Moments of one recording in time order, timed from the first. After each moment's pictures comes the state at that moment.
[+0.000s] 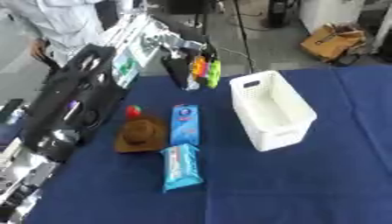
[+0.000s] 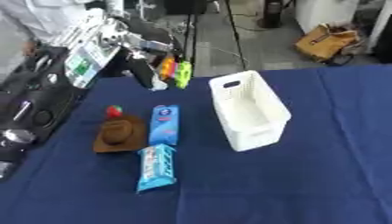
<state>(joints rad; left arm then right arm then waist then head) -1.26 0.34 -0.36 -1.08 -0.86 -0.20 -0.89 -0.18 -0.84 -0.02 -1.98 0.70 0.39 -0.34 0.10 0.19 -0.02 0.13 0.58</state>
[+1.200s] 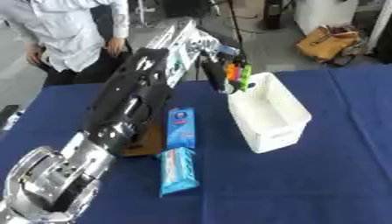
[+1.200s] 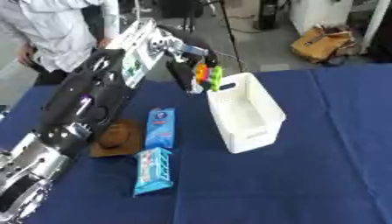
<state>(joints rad) -1.36 0.16 -0.21 -0.84 -1.02 -0.18 -0.84 -0.21 -0.84 0.00 -1.98 0.69 0.38 -0.33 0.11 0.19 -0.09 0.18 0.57</state>
